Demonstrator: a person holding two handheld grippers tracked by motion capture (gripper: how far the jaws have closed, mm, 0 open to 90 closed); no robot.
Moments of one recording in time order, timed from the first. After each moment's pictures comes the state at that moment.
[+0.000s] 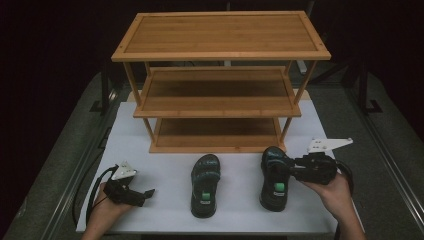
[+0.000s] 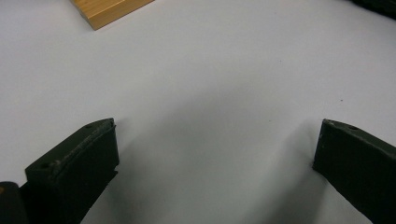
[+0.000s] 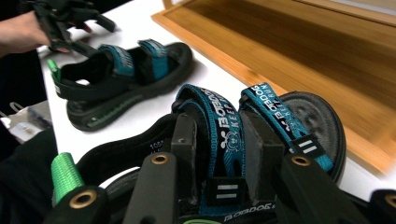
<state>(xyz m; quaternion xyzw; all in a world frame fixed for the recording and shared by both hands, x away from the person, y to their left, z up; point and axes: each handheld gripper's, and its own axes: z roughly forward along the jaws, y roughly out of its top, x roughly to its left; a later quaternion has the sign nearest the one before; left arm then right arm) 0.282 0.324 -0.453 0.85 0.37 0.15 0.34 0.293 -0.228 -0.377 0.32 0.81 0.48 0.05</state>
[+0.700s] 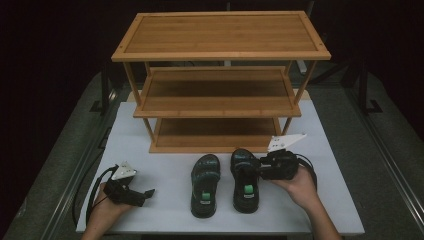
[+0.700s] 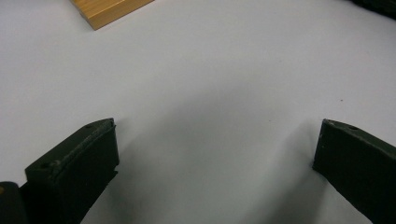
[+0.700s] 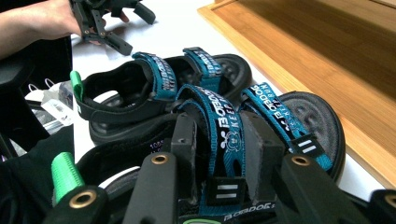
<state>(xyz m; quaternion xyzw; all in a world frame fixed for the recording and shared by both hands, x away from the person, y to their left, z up) 0.282 0.324 -0.453 0.85 0.37 0.15 0.34 0.313 -0.149 -0.384 0.25 0.85 0.47 0.00</state>
